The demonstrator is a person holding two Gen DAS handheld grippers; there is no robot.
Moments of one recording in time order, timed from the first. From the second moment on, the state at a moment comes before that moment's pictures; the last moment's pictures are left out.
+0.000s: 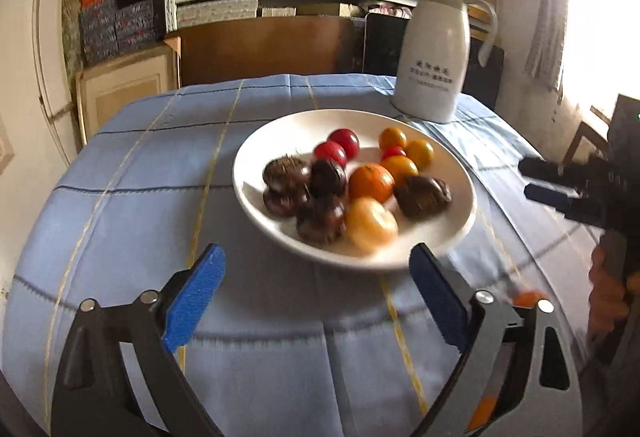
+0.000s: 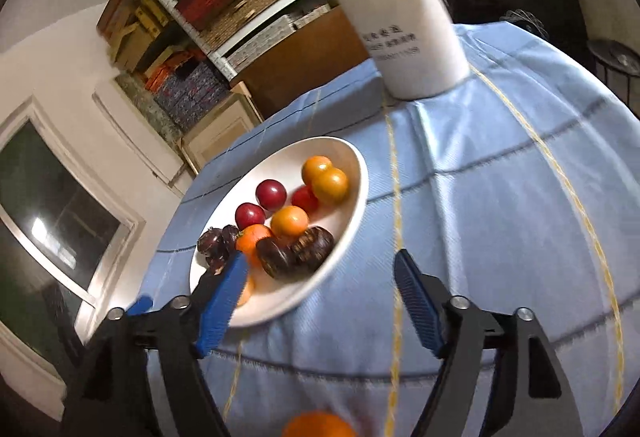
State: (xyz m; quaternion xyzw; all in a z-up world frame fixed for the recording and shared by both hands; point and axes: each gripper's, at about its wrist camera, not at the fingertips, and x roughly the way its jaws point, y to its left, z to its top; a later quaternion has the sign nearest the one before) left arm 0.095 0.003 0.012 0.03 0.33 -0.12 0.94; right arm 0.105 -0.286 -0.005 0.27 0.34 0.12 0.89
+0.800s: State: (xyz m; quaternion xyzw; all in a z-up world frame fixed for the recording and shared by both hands) left arm -0.002 -0.047 -0.017 0.09 0.37 -0.21 0.90; right arm 0.086 -0.321 -0.024 0.37 0.36 0.12 0.85
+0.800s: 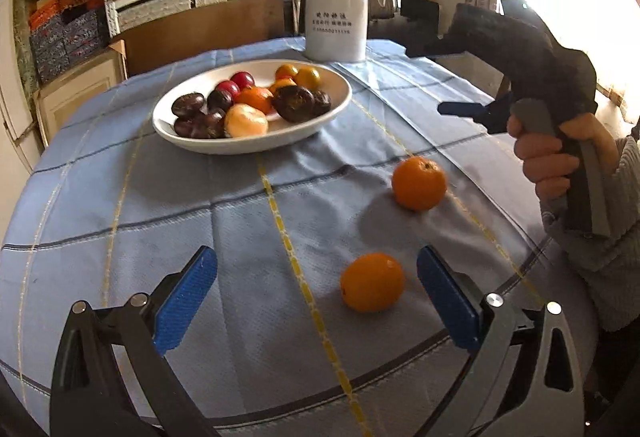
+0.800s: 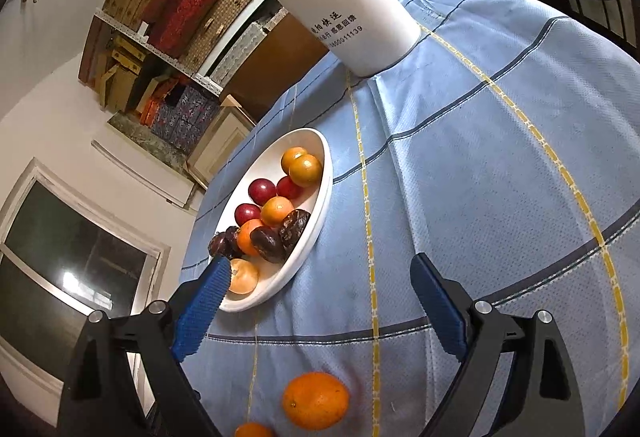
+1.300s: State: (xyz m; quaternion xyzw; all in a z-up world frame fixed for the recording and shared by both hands) left arm 0.000 -0.072 -0.038 0.11 0.42 -0.25 0.86; right arm 0.086 -0.316 -0.023 0.36 0.37 0.12 0.85
